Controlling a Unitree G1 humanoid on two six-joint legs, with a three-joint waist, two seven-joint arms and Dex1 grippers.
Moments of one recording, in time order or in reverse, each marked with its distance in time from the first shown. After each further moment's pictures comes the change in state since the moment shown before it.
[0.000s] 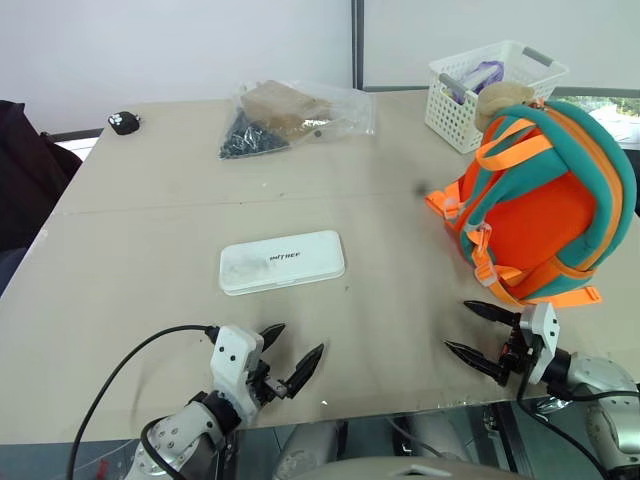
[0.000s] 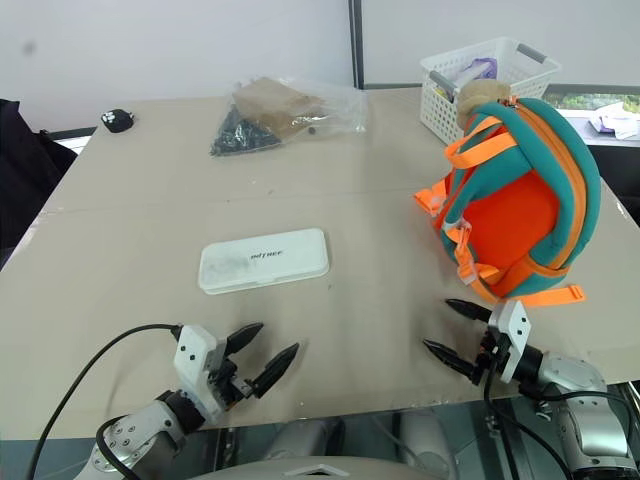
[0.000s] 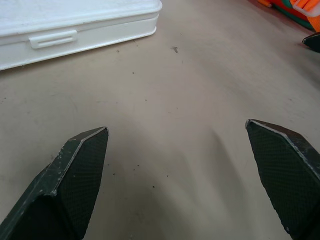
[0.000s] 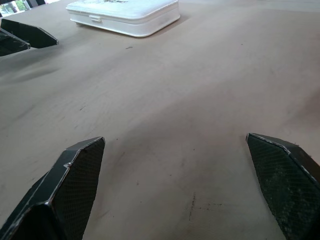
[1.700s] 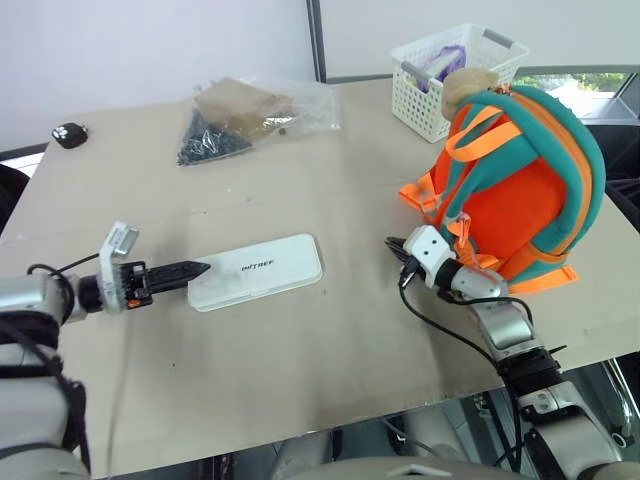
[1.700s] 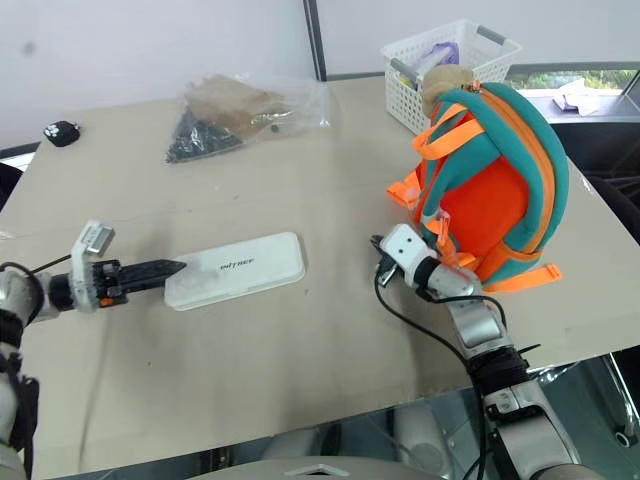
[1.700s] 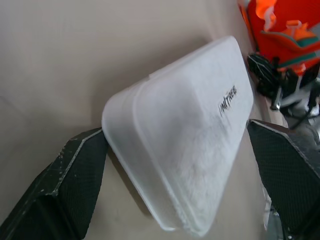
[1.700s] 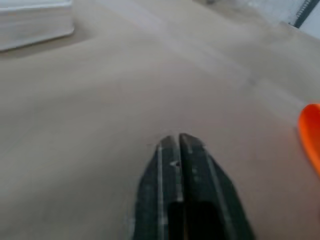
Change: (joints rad) left arm -1.249 0.583 -0.079 1.622 -0.036 0.534 -0.989; right arm -0.606 0.292 0.346 0.297 -0.536 -0.029 -0.528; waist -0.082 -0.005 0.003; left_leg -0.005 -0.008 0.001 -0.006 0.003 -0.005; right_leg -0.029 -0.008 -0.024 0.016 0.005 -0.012
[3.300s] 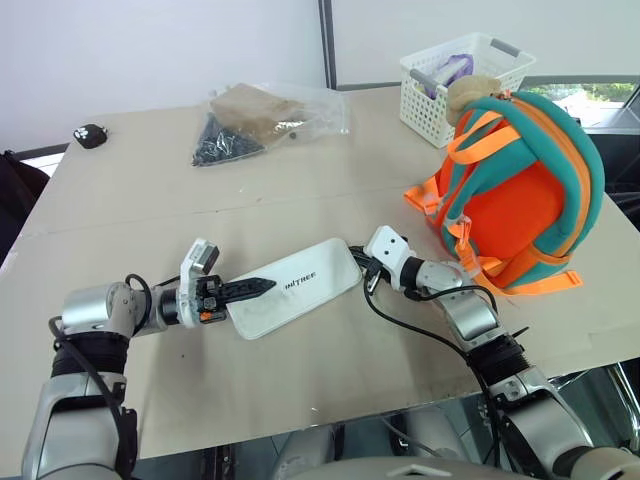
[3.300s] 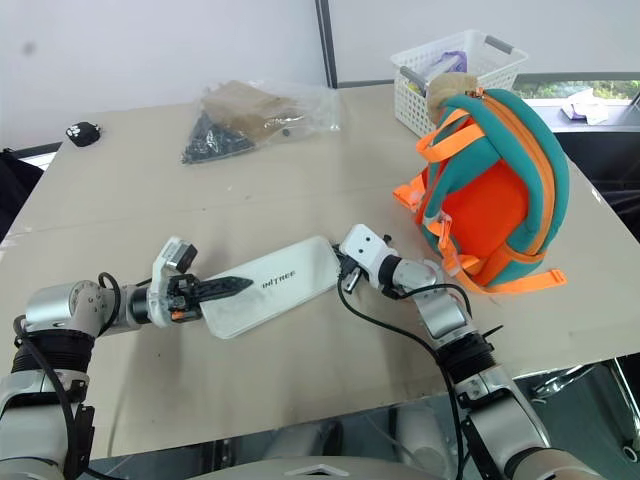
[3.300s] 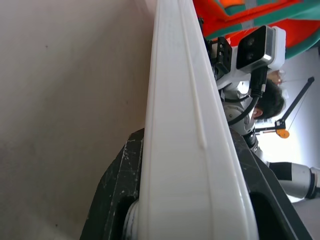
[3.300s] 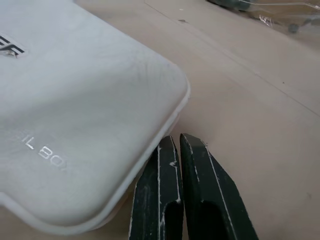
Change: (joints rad) left arm 0.256 -0.233 0.199 -0.546 -0.196 0.402 0.156; right arm -0.068 0.088 0.048 0.005 0.035 0.124 0.114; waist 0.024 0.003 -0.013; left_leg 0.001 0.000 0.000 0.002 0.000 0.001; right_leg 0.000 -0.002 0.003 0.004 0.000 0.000
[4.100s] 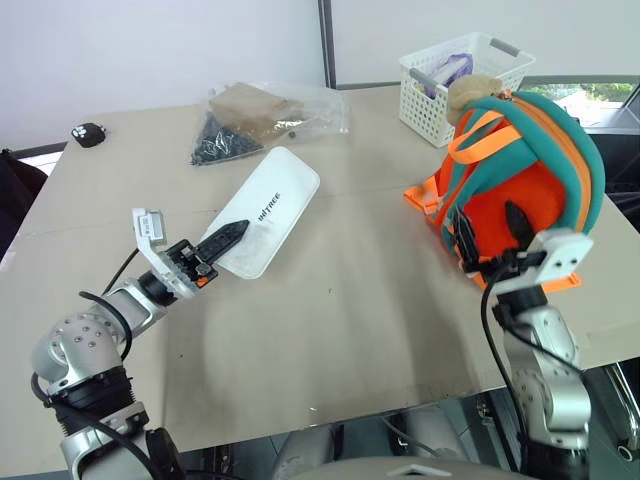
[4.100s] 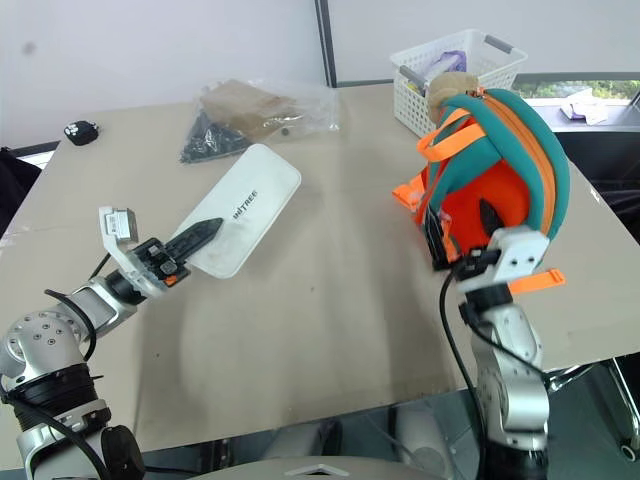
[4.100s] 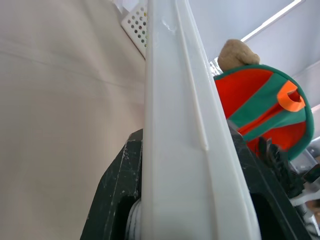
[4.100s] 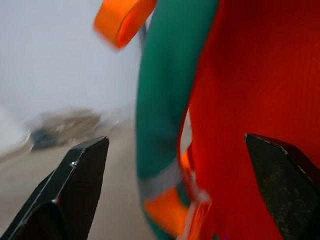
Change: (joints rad) left arm 0.121 -0.268 0.471 -0.413 -0.305 -0.138 0.588; right arm 0.380 0.117 -0.395 -0.665 0.352 0.038 -0.434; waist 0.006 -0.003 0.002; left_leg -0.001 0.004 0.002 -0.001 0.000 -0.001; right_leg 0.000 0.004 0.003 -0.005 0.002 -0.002
